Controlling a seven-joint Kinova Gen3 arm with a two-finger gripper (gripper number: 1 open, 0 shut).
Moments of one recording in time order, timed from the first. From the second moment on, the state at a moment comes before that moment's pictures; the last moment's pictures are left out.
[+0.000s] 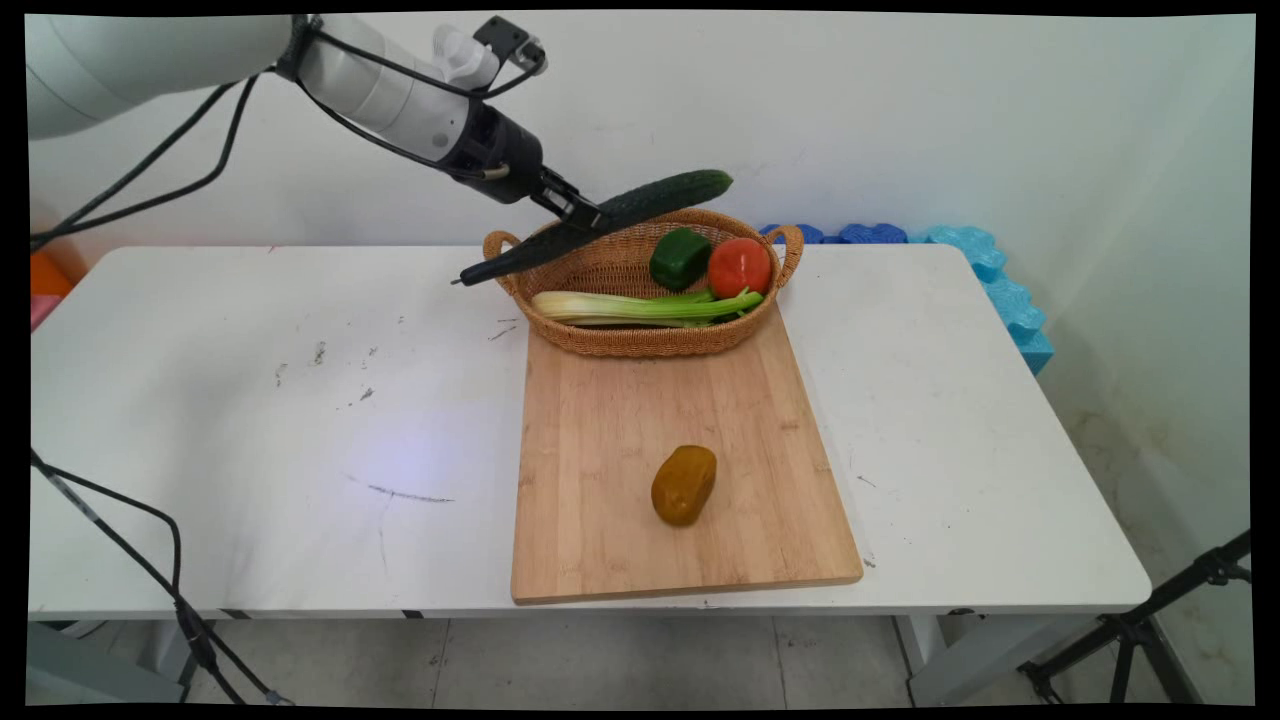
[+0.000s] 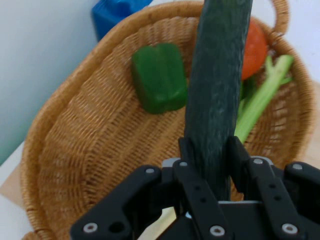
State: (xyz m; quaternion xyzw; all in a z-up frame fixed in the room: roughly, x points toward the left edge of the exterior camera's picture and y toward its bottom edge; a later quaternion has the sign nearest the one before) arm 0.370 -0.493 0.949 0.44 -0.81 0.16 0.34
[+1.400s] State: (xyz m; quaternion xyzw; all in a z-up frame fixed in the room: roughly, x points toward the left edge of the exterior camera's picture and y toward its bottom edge) arm 0.397 -0.519 0.892 0.47 -0.82 0.15 0.30
